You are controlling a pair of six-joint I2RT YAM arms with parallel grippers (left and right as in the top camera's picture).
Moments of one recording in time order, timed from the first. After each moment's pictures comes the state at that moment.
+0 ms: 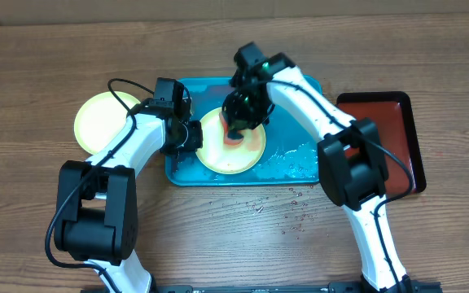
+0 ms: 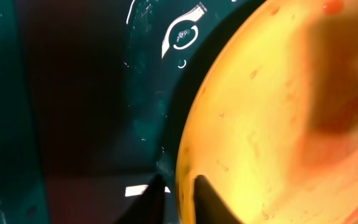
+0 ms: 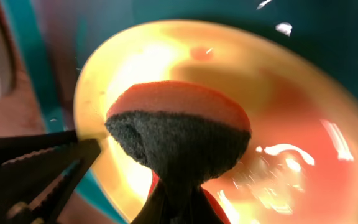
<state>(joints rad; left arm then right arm) -0.17 1.88 1.18 -0.62 0.19 -0.25 0.49 2.41 2.11 -1.12 -0.49 0.40</state>
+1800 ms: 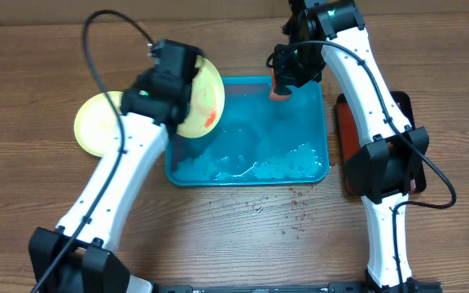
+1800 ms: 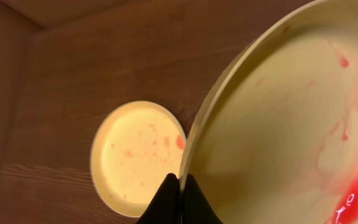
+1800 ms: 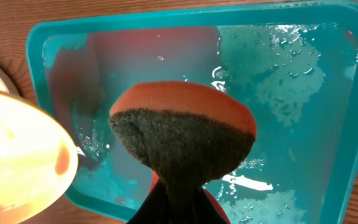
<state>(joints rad) -0.33 1.63 1.47 -0.82 -0.55 -0.10 0.31 2.36 2.48 -1.46 -0.28 0.36</state>
